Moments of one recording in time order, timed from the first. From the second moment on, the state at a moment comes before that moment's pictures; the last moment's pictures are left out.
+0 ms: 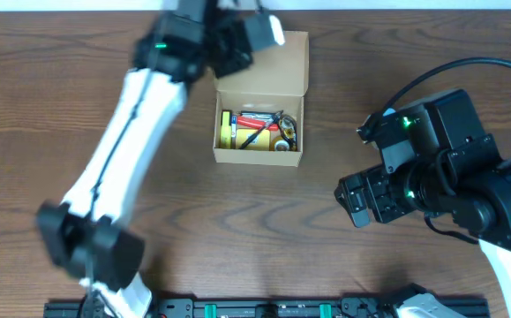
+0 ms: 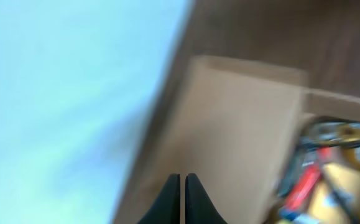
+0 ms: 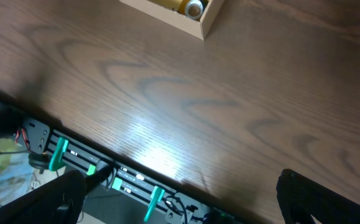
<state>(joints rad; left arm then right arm) -0.32 1.81 1.86 -0.72 0.27 0.92 0.43 1.26 1.75 -1.67 -0.14 0.10</state>
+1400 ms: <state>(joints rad) 0.11 2.01 1.88 -0.62 0.58 0.61 0.43 1.26 1.75 -1.37 -0.16 0.21</state>
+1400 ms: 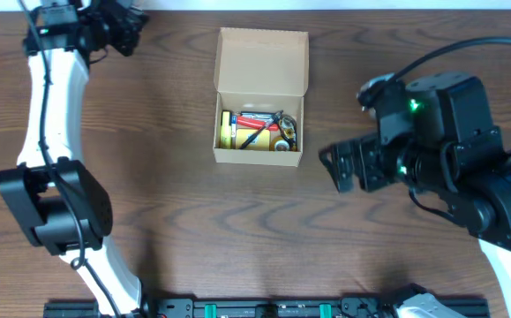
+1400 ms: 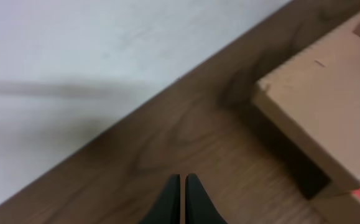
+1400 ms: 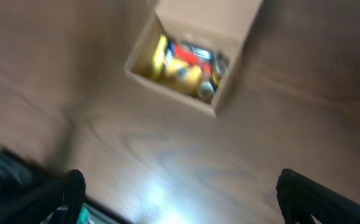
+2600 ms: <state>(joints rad) -0.03 2.26 1.88 -0.54 0.57 0.10 0.04 2.01 1.70 -0.79 -0.16 0.57</state>
